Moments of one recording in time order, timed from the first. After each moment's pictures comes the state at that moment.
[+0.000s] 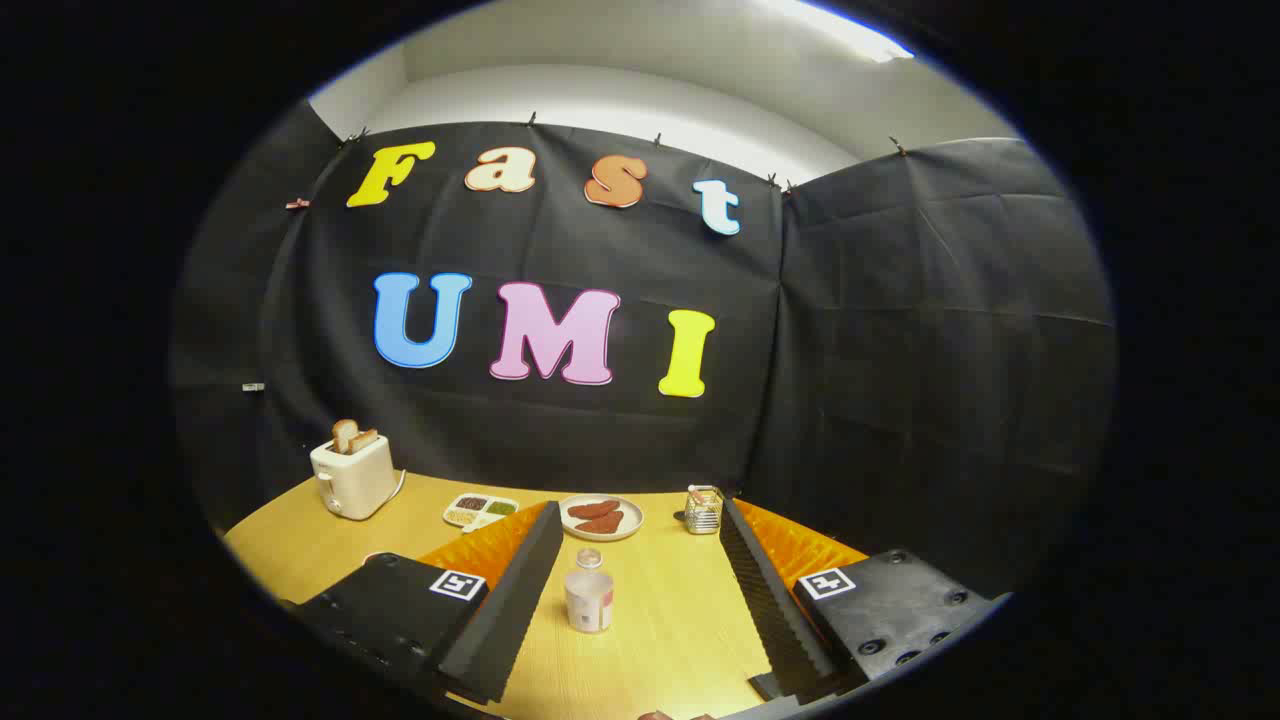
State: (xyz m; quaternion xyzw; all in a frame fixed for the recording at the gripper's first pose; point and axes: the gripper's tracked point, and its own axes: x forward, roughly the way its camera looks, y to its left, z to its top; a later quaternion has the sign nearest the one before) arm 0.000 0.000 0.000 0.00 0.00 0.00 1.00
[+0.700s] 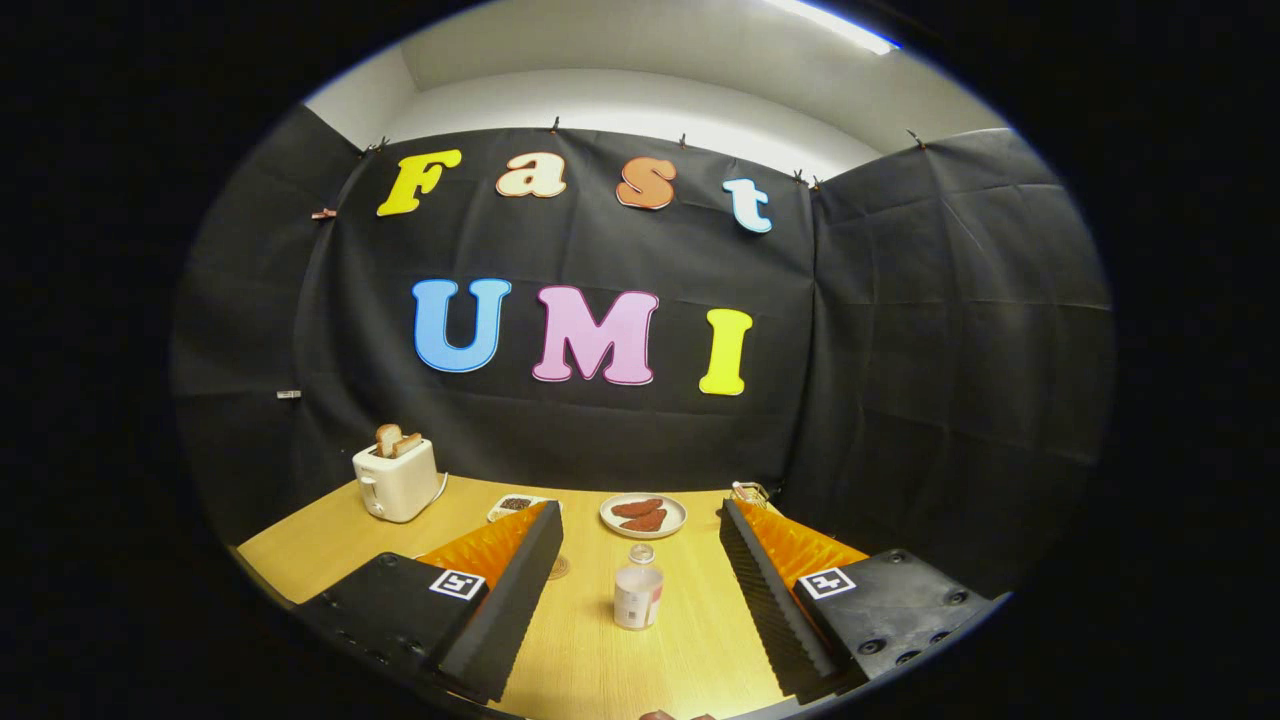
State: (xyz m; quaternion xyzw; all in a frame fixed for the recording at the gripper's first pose) arm -0.012 0.033 0.007 0.01 -0.01 0.05 1.00
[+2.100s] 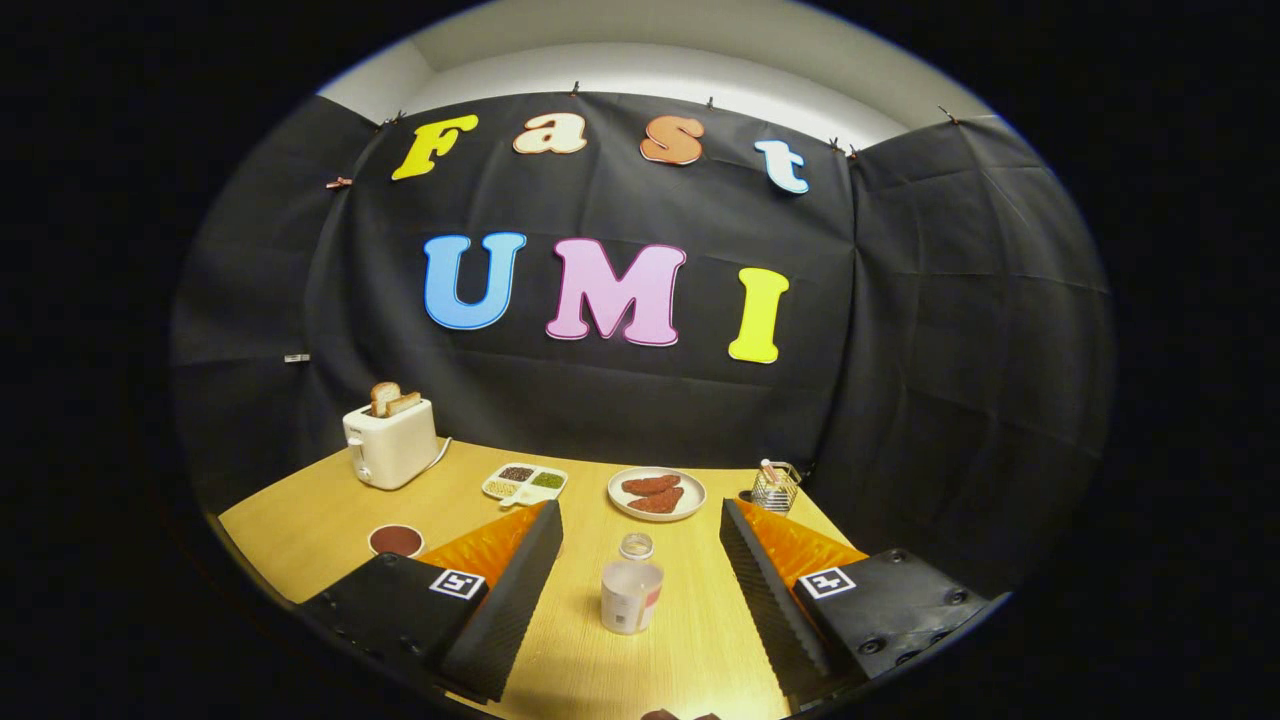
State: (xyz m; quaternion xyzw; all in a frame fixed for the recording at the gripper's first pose) arm 0.078 0.035 -0.061 0.00 0.04 0.11 0.99
